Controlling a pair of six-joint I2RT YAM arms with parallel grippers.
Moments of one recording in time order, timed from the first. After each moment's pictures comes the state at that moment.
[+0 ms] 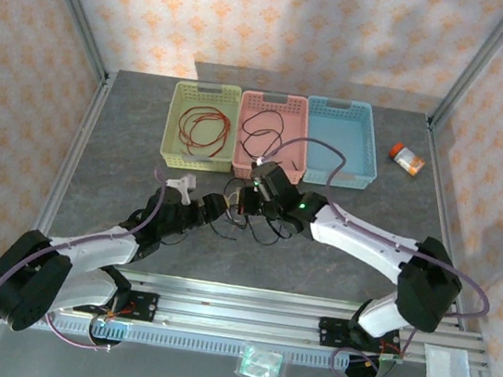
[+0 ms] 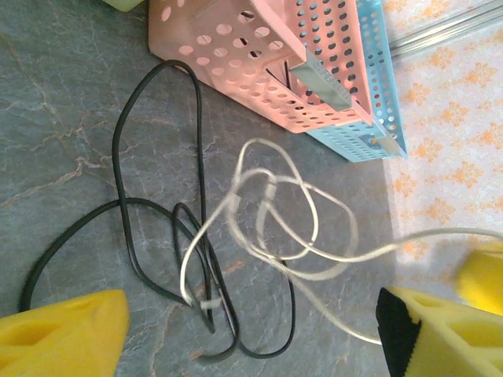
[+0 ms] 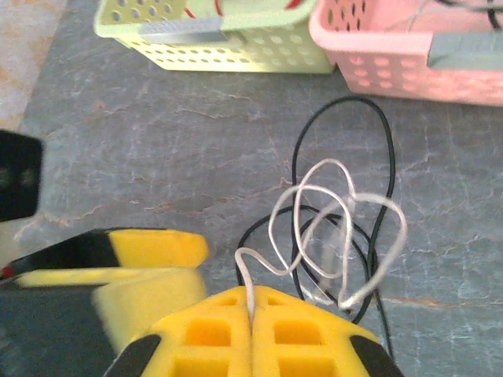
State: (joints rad) left arm -0.50 1.15 0.28 0.43 0.20 -1.01; right arm 0.91 1.49 1.09 -0.34 0.03 0.66
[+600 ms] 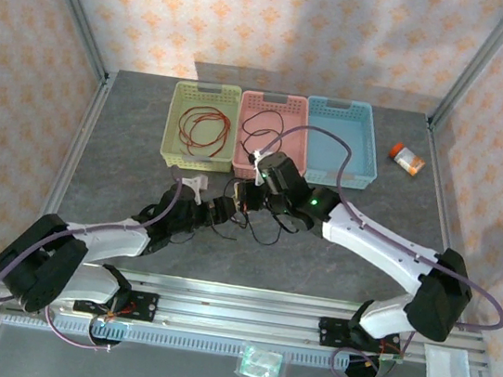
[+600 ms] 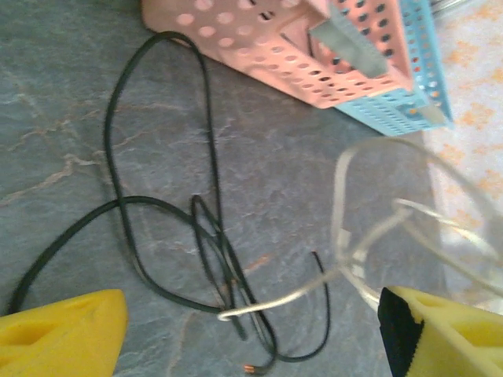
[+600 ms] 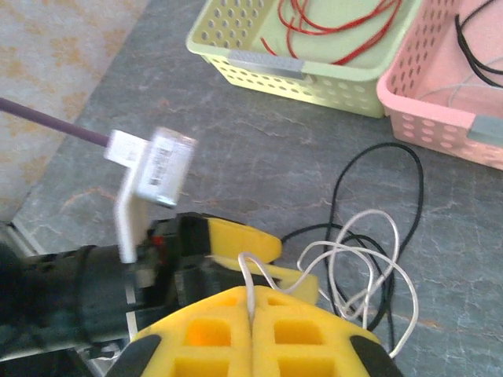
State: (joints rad) left arm -0.55 1.28 0.36 0.39 0.16 -0.93; right arm 0.91 1.42 1.17 -0.42 -0.04 0.52
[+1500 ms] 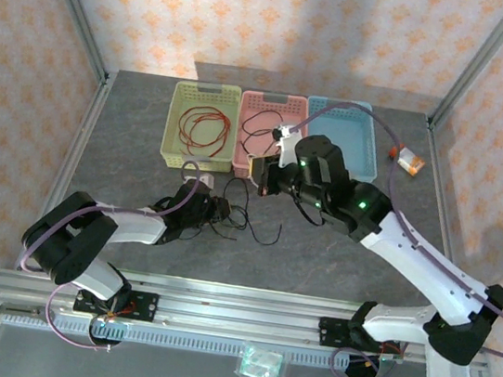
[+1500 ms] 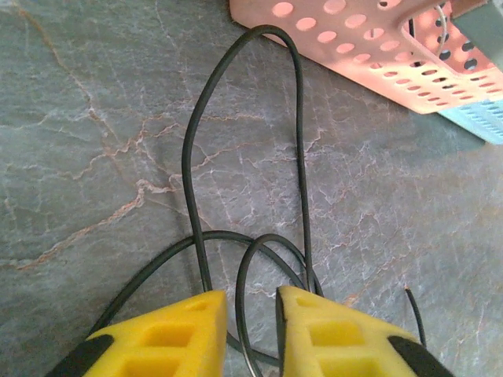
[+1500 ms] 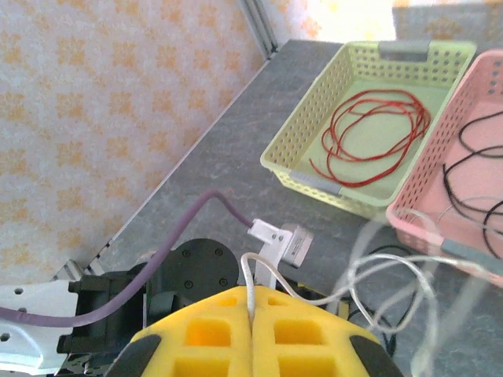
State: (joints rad) left arm -0.55 1.48 0.46 0.34 0.07 -0.89; right arm 0.91 1.24 1.39 -0.56 0.00 0.43
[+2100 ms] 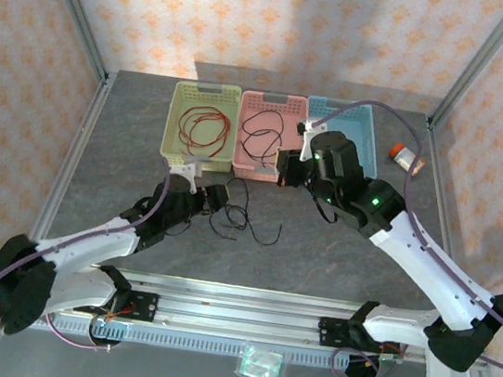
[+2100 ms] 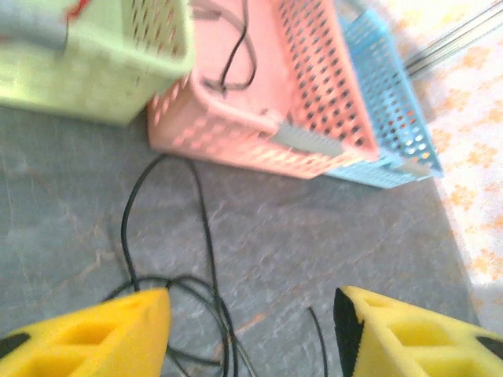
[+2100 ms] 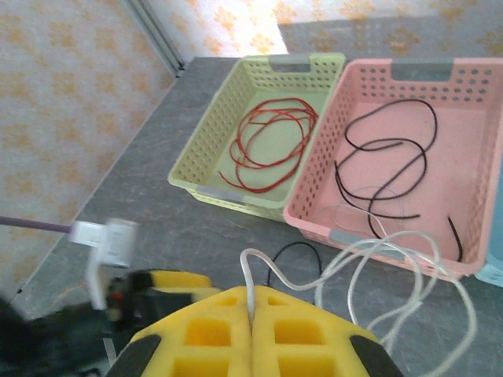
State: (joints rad) left arm -0.55 1.07 0.46 0.17 0.00 -0.79; right arm 0.80 1.22 1.37 -0.65 0.11 0.45
